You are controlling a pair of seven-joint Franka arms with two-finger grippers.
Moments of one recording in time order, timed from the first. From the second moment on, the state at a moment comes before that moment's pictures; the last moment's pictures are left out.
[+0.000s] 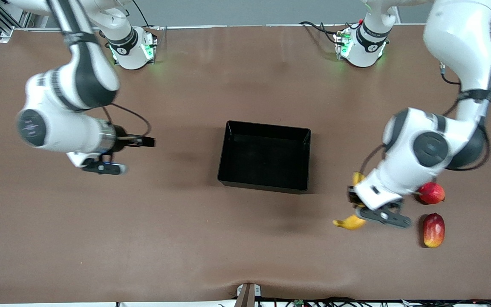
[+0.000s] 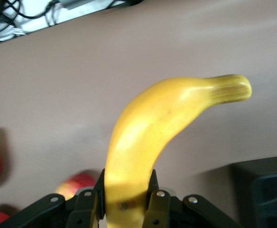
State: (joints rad) left arm 0.05 0.62 -0.33 -1.39 0.25 2.12 -0.01; right arm 0.30 0.27 -0.01 -1.75 0.28 1.81 0.34
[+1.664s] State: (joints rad) left arm 0.09 0.91 -0.11 -1.36 0.25 2.42 0.16; right arm 0.64 0.56 -0.02 -1.76 0.28 2.29 0.67
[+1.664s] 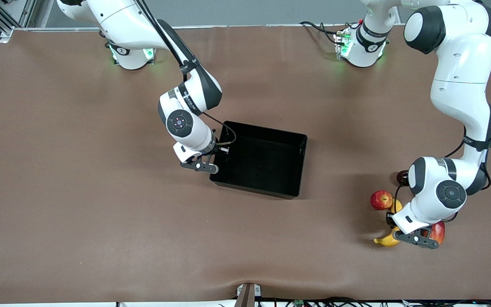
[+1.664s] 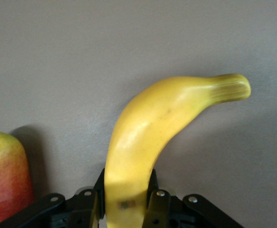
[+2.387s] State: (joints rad) left arm 0.12 0.87 -0.10 -1.43 0.25 2.42 0.19; right arm 0.39 0.37 -0.05 -1.72 0.26 1.88 0.54
